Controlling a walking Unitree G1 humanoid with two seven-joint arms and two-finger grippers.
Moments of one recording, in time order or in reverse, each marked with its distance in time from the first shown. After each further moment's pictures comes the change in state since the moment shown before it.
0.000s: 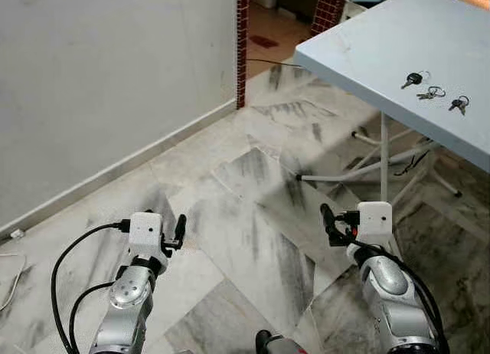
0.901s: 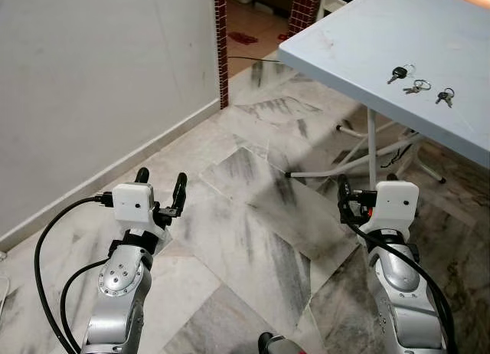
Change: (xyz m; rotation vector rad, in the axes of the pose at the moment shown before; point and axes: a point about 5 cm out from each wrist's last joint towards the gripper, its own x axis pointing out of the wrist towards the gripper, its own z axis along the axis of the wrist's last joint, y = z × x) left arm -0.006 -0.008 0.062 -0.062 -0.242 -0.032; right arm -0.017 0.003 0.054 -0.026 -0.160 -0.151
